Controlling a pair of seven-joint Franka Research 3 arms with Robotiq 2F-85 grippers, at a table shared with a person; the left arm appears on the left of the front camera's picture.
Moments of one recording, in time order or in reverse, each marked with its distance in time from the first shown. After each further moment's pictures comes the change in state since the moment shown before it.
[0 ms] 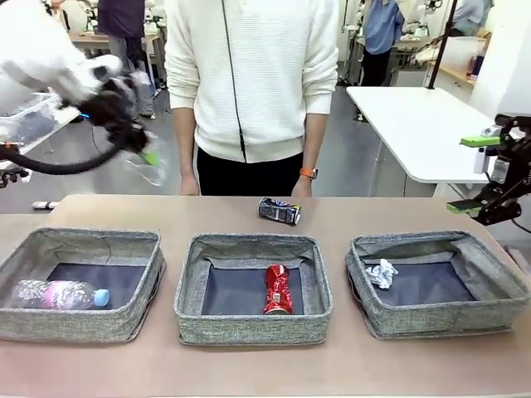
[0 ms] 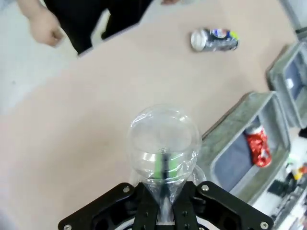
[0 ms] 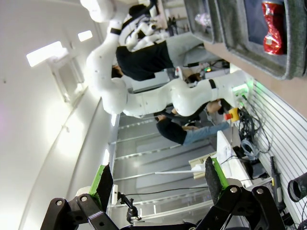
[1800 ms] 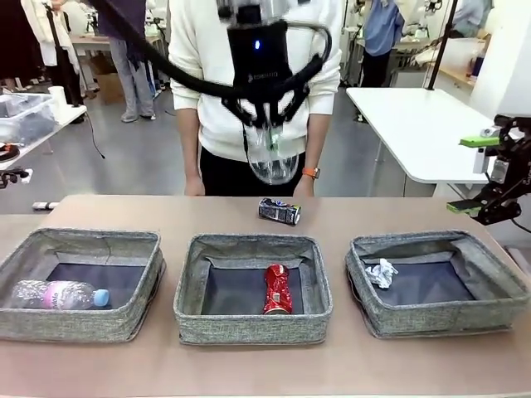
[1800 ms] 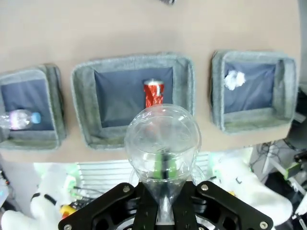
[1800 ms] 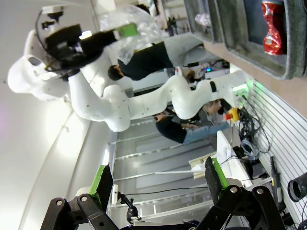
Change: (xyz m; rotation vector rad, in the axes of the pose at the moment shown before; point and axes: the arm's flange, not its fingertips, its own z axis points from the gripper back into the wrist) left arm 0.026 -0.377 0.036 0.295 0.148 0.493; right arm 0.000 0.000 0.000 -0.001 -0.001 0.000
